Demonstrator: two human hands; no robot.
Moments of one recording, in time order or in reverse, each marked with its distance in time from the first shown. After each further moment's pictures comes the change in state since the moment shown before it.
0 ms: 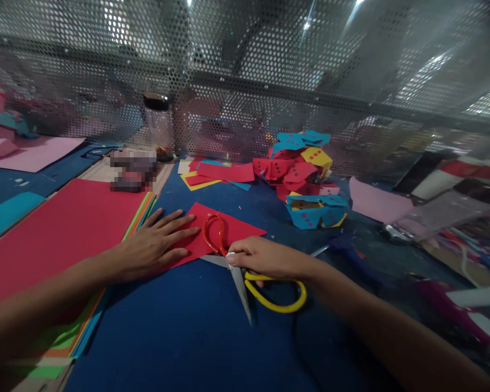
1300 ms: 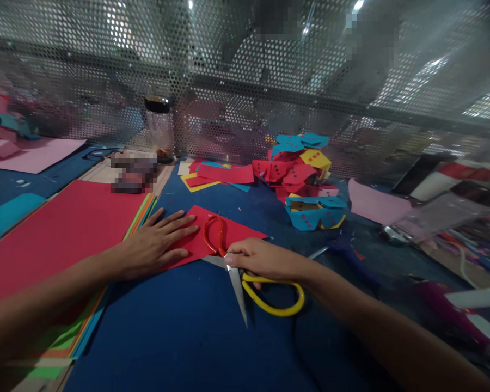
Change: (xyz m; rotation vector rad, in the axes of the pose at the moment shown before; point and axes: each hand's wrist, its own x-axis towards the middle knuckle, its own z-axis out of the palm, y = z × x) left_hand 0.003 -0.002 0.001 -0.002 0.020 0.022; right_hand 0.001 -0.002 0.006 0.142 -0.020 0.039
